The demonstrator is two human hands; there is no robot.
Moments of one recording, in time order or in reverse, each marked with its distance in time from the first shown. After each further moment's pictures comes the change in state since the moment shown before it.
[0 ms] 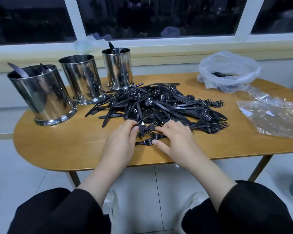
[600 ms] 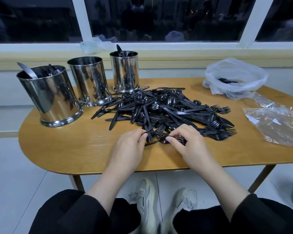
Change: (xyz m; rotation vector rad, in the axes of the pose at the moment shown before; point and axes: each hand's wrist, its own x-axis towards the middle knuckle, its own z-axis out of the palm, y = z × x) left_hand -0.001 -0.007 -0.004 0.020 -0.039 0.060; right_hand 0.003 -0.001 -0.007 0.278 0.159 0.056
